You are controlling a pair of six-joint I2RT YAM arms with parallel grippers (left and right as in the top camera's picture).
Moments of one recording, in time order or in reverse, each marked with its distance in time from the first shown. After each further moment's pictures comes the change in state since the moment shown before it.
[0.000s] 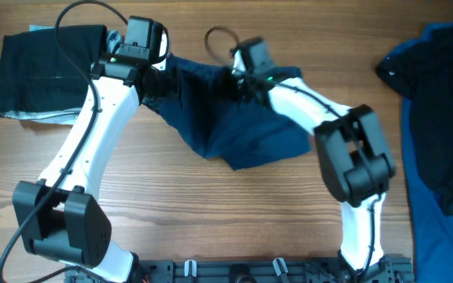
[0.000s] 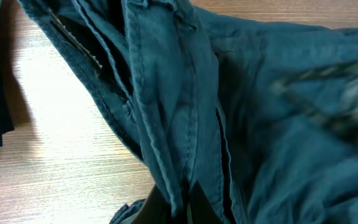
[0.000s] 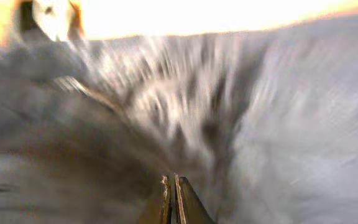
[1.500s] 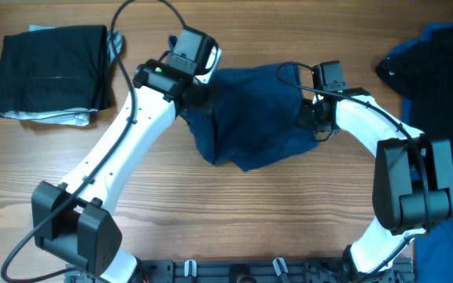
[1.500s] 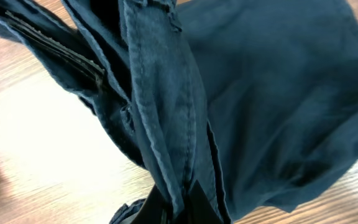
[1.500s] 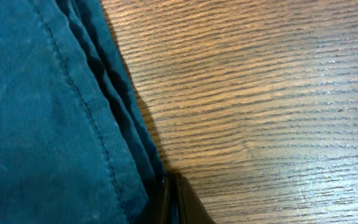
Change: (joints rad) left arm -0.235 -0.002 0.027 -0.019 -0.059 0.127; right arm -0.285 -0.277 -0.392 -0.352 0.500 -0.359
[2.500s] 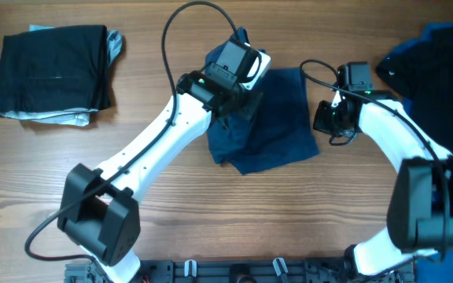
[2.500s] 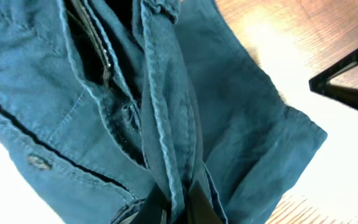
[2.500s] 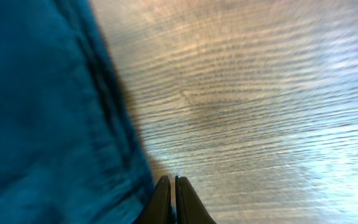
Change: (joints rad) left arm -0.158 0.100 0.000 0.238 0.132 0.000; right arm -0.112 -0.146 -0.023 -0.134 -0.100 -0.047
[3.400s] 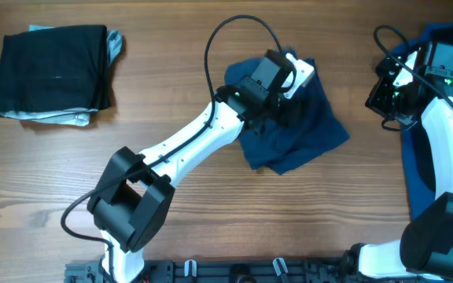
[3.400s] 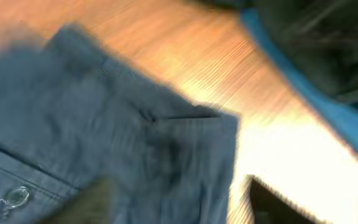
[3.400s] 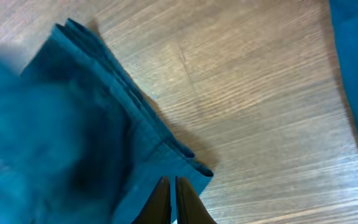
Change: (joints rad) left arm -0.118 0.134 0.000 0.337 0.219 -0.056; right arm -0.287 -0.124 0.206 -0.204 -0.134 -0.083
